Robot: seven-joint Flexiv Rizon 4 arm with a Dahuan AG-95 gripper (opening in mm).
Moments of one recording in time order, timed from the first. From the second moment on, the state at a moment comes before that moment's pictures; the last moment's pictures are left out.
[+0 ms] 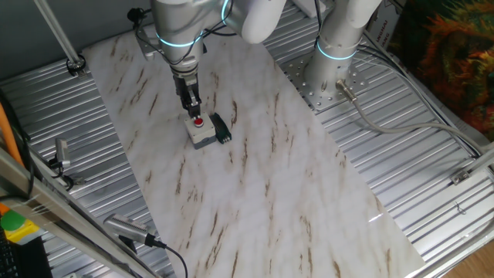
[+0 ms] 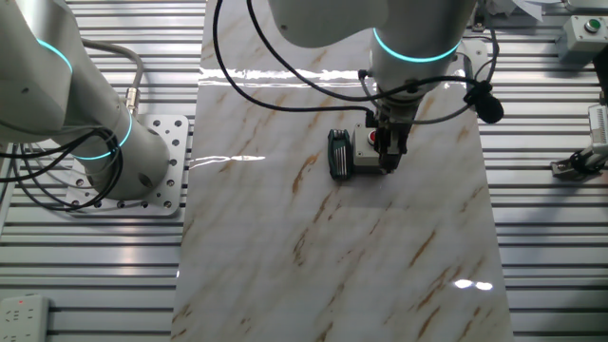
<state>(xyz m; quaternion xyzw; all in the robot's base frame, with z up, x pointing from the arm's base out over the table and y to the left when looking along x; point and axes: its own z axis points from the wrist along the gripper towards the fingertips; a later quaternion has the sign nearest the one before) 0.502 -0.020 0.112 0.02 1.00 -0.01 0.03</state>
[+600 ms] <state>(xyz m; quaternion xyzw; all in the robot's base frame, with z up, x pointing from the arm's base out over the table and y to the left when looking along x) 0.504 -0.017 0.105 0.00 1.00 0.00 0.03</state>
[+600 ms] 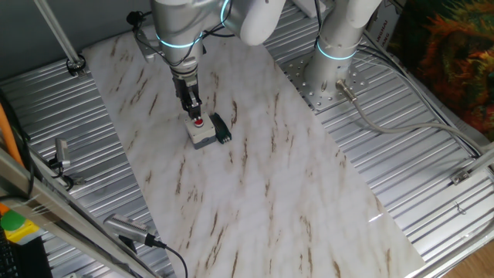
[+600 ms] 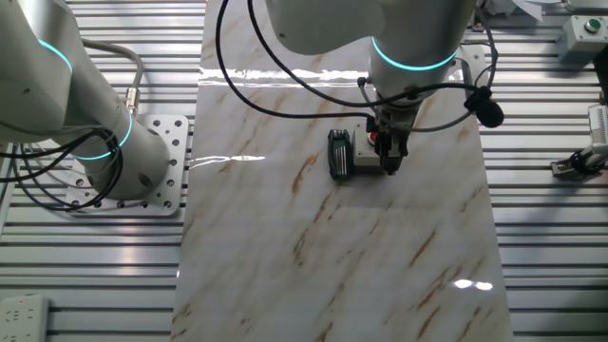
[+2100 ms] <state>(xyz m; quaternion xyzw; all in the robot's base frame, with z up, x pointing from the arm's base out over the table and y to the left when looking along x) 0.495 -0.015 0.098 0.00 1.00 0.00 0.03</state>
